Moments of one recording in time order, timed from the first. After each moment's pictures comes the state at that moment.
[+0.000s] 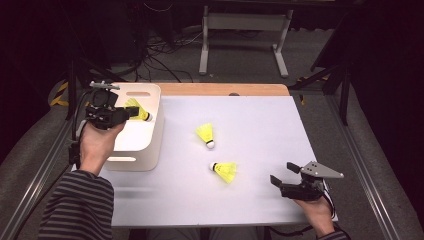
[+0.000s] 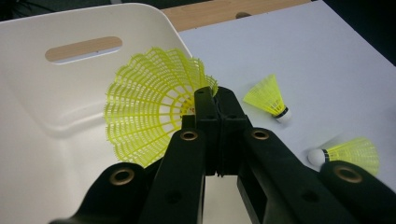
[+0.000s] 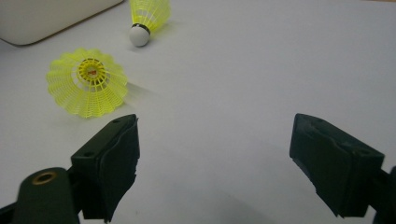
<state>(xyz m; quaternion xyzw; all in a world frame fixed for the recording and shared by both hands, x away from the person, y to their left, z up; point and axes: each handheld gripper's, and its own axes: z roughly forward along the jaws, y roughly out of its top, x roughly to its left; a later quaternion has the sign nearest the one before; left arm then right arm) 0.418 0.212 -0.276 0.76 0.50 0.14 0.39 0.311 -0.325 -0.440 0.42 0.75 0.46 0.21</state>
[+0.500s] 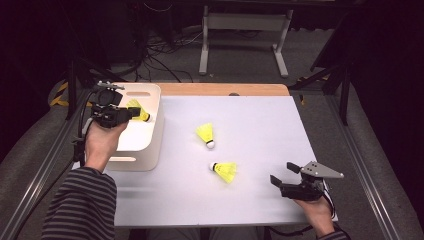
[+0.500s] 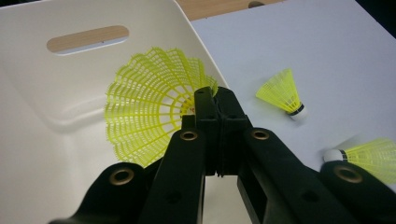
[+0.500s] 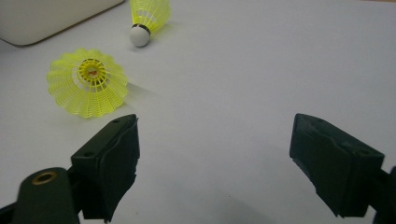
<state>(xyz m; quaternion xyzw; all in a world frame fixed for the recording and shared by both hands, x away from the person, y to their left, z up) 0.432 0.208 -0.287 0.76 0.51 0.14 0.37 0.311 -0.325 -0.439 0.42 0.75 0.46 0.21</state>
